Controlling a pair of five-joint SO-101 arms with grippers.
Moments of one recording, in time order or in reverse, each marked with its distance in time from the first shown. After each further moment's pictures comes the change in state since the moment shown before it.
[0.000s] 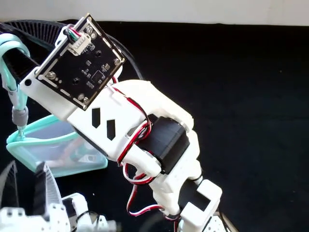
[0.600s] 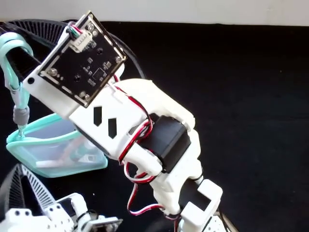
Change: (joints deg) left arm -0.5 -10.1 10.4 -0.1 0.0; right arm 0.0 0.0 0.0 -0.2 0.0
